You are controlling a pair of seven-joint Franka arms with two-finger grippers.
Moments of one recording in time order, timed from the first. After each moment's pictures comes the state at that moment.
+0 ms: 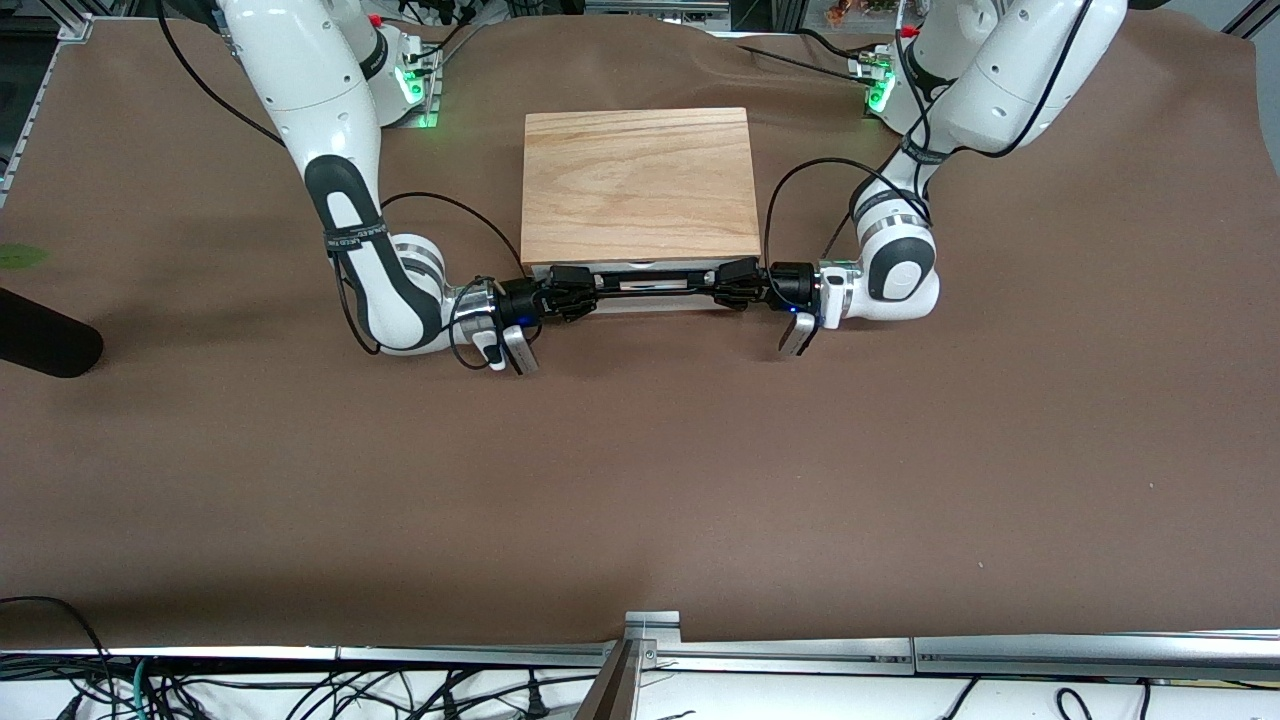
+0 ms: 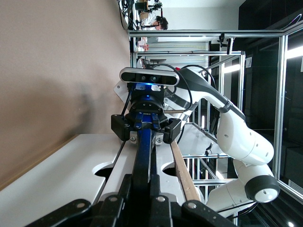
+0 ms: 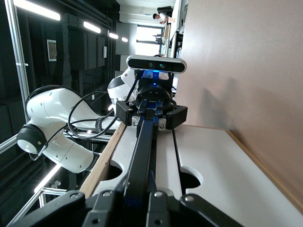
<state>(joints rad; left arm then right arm) -0.13 0.60 -0.23 -2.17 -1.82 1.78 1.26 0.48 0.71 -0.08 -1.93 1.76 1.61 -1.18</state>
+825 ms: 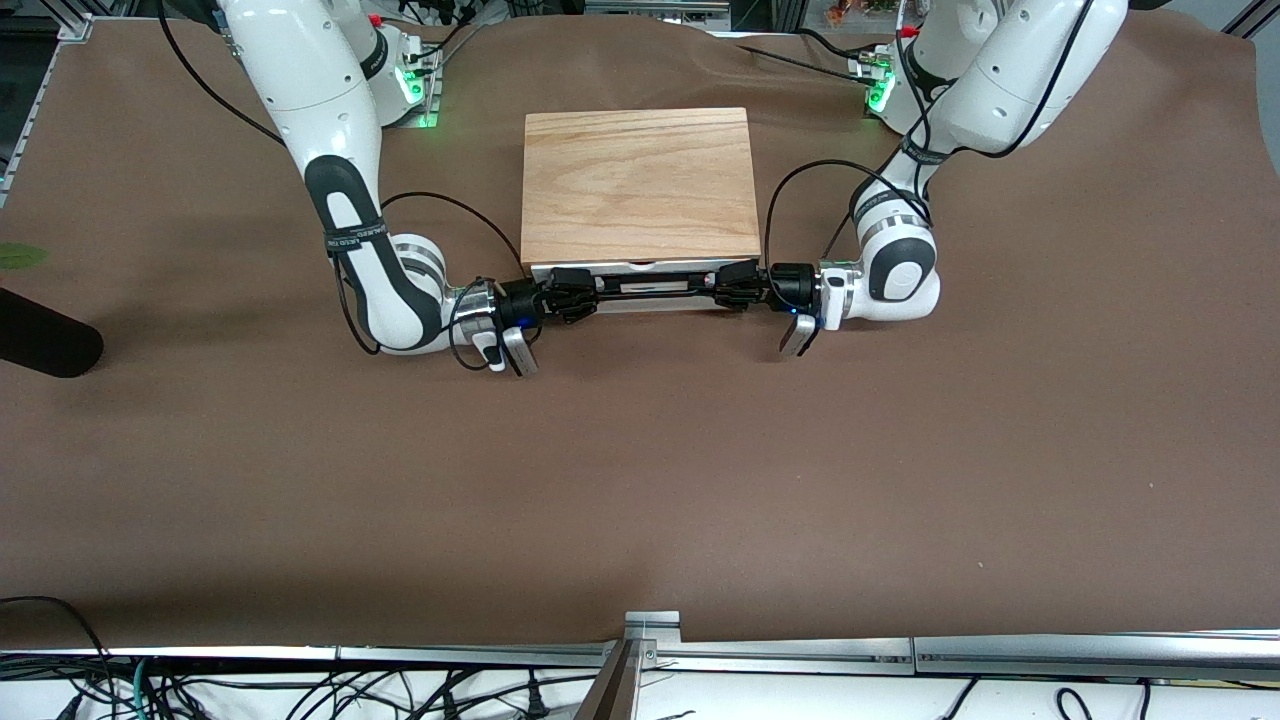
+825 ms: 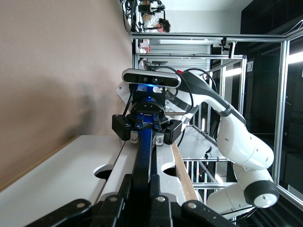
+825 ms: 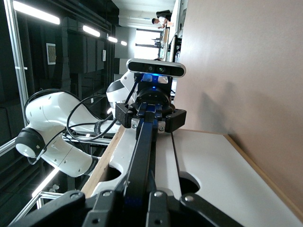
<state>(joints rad) -0.13 0.60 -0.23 -2.17 -1.83 1.79 1.22 0.48 0.71 -0.08 -1.93 1.78 1.63 -1.17</state>
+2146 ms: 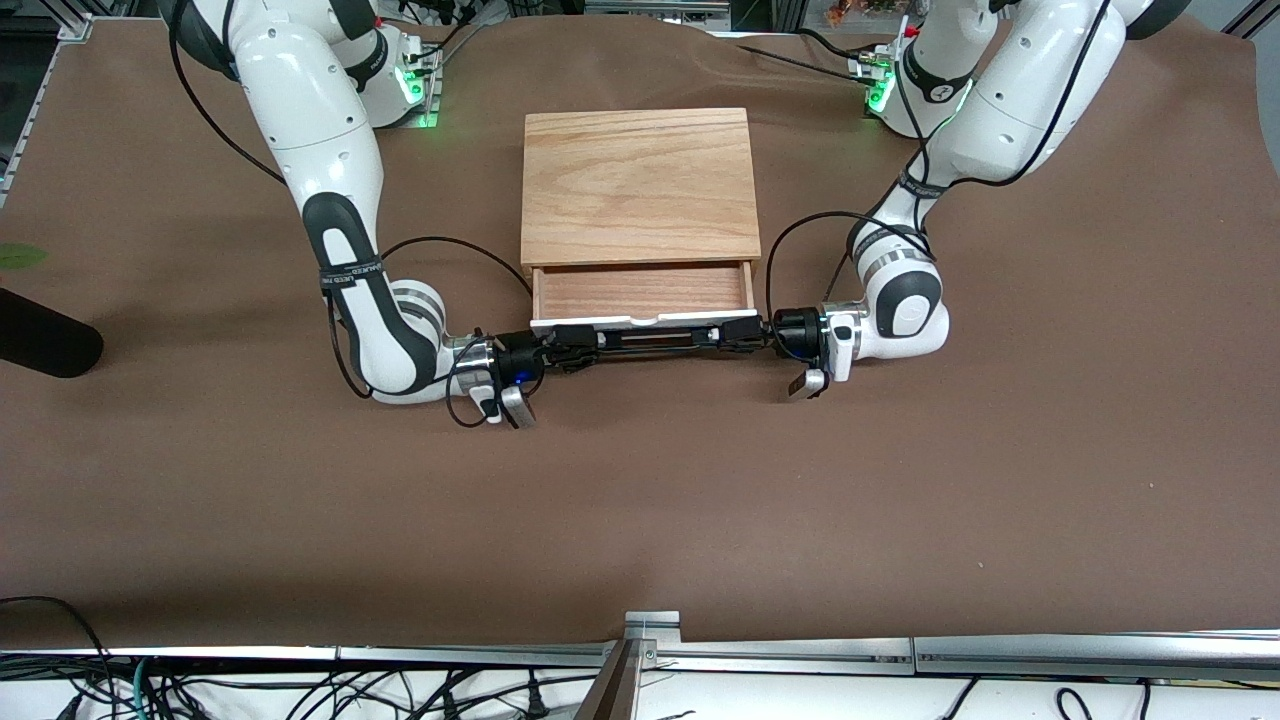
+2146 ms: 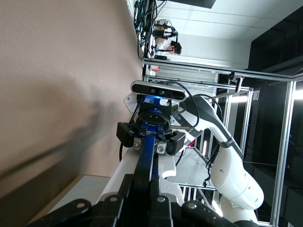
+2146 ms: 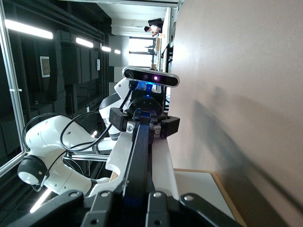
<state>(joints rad) -0.13 0.69 -0.19 -1.96 -1.83 1.86 1.02 0.43 0.87 -0.09 -1.62 1.76 1.65 -0.99</state>
